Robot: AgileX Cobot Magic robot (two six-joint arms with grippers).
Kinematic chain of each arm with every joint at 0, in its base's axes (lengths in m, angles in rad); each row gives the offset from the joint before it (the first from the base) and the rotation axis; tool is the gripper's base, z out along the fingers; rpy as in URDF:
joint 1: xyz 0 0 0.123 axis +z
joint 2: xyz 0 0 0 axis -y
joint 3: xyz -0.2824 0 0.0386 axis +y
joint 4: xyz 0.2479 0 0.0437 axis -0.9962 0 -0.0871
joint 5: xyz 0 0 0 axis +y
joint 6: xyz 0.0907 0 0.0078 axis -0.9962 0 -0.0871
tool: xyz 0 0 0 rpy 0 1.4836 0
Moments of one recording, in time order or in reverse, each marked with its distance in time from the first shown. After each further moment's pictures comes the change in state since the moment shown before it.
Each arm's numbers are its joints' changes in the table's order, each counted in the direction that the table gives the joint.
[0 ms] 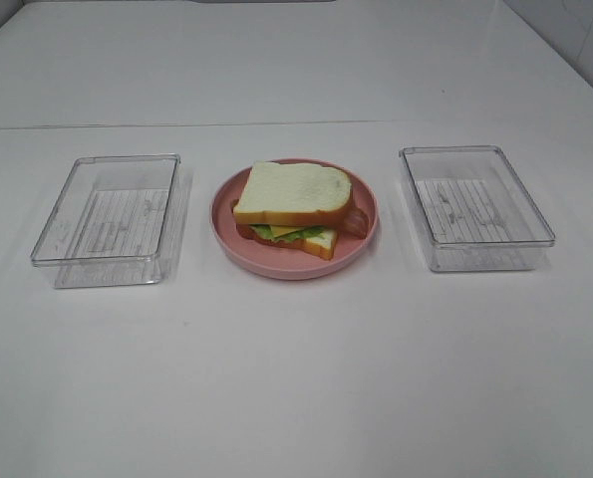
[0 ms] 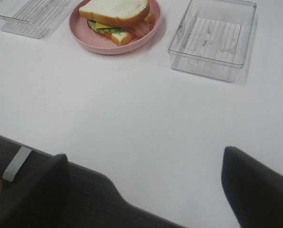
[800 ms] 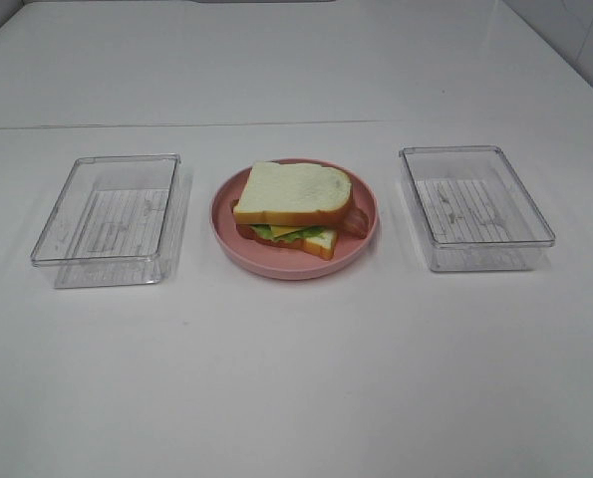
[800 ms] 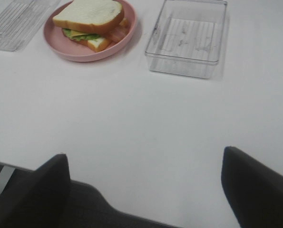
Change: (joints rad) left arm 0.170 0.000 0.000 0.001 0.000 0.000; right arm -0.138 0.003 0.000 -0.004 0.000 0.000
